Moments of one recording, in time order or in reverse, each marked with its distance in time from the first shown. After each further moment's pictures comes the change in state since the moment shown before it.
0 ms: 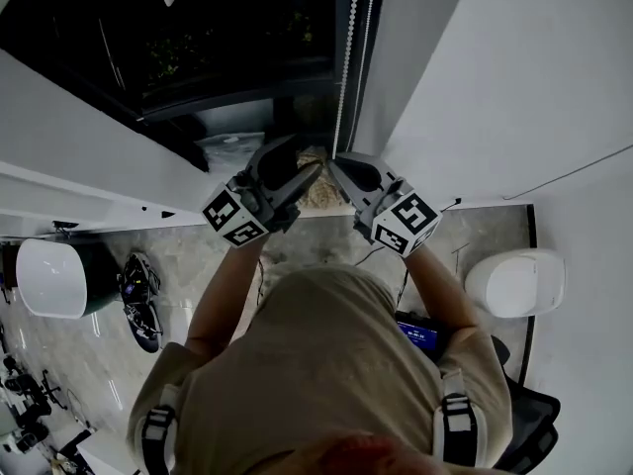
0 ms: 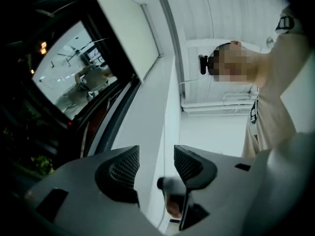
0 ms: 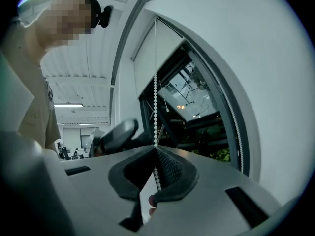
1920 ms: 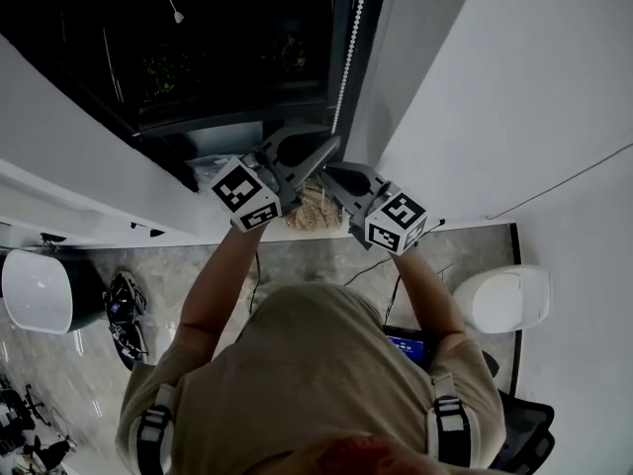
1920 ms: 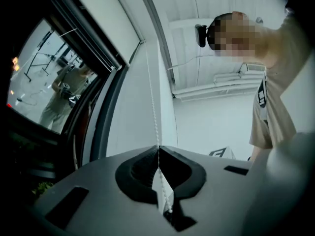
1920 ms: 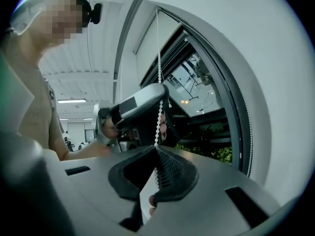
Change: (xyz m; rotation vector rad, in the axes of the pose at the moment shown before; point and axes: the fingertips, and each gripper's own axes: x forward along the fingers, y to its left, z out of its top) left arm 0.064 -0.005 0.036 0.207 0.143 -0.070; right arm 0.015 0.001 0.001 -0.015 0.080 0.045
